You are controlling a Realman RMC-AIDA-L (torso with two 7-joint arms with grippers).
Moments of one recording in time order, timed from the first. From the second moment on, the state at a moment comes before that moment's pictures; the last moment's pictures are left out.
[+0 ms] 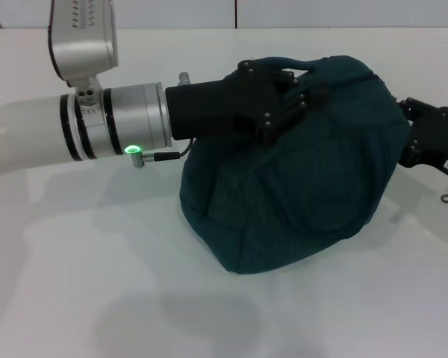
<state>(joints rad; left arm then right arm) -0.93 -2.08 2.84 -0.16 -0.44 1.60 -0.94 0.47 2.03 -1.13 -0.23 -1.02 -1.36 0.82</state>
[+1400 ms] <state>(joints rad) -0.80 -2.09 2.84 -0.09 -0.62 1.59 -0.85 0.45 2.01 -1.20 -0.19 -0.96 -1.30 0.97</state>
